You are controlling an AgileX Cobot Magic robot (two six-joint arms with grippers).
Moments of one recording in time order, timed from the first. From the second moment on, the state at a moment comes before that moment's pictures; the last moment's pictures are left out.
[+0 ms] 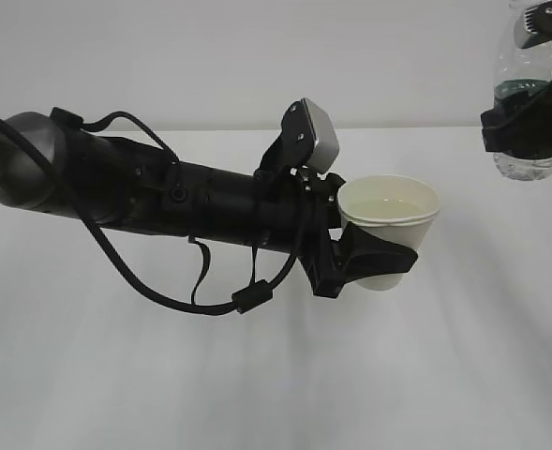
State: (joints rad) left arm -0.62 2.07 -1.22 1.28 -0.88 -0.86; right arm 0.12 1.47 -0.88 -1.83 0.06 1.51
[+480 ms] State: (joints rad) left arm -0.62 2.07 -1.22 1.28 -0.88 -0.86; right arm 0.12 1.60 -0.97 -1.83 0.00 1.51
